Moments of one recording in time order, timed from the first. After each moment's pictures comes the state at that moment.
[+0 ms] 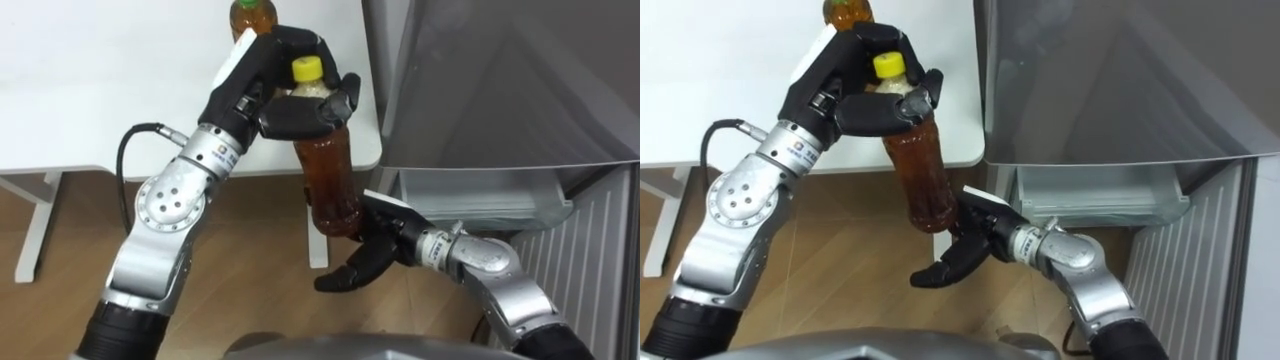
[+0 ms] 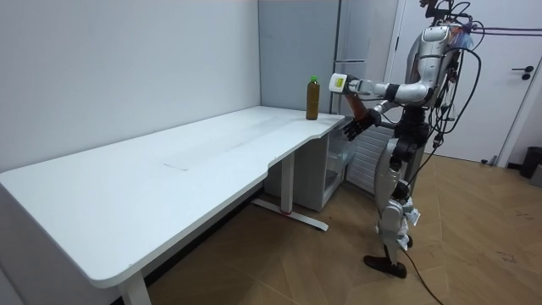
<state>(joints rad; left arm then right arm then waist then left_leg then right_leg) 0.05 0.27 -0.20 -0.20 -0.07 -0.01 -0.21 0.10 -0.26 0.32 0.34 0.08 0.00 0.67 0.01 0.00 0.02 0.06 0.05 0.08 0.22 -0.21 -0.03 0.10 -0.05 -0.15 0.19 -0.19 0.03</state>
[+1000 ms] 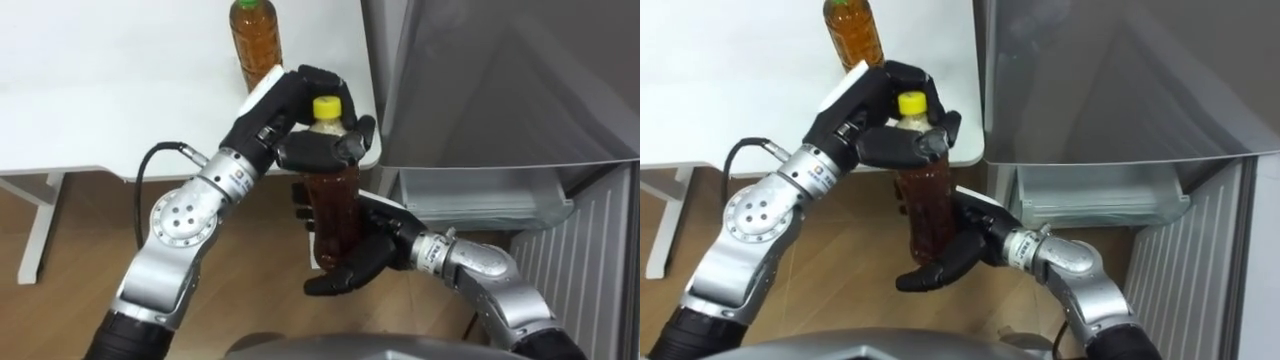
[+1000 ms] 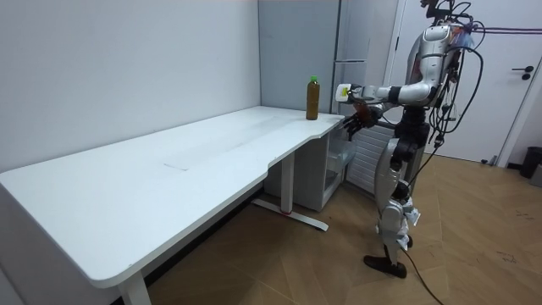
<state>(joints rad) 0.09 0.29 -0.31 -0.13 -0.03 -0.01 -0.31 0.10 -0.24 0.33 0.34 0.28 0.01 0.73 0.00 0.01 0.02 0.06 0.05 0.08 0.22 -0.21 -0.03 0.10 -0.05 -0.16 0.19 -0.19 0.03</state>
